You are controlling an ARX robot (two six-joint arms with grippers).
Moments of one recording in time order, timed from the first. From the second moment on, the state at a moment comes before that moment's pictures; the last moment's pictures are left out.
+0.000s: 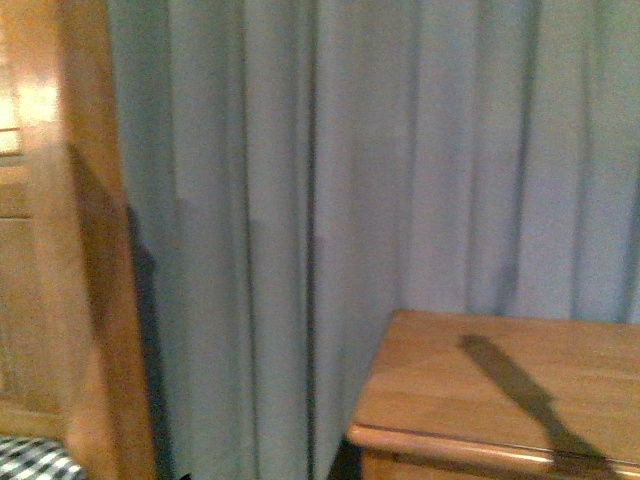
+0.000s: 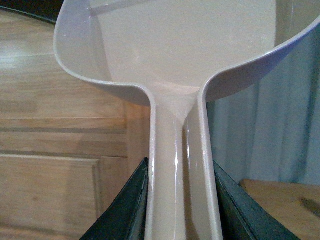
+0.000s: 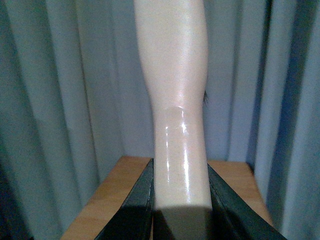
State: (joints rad) left arm 0.01 0.32 0.37 0.38 0.08 0.03; right arm 0.21 0.60 0.56 0.30 0.21 0.03
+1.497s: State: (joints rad) left arm 0.01 0.32 0.37 0.38 0.07 0.03; right arm 0.22 0.60 0.56 0.30 0.21 0.03
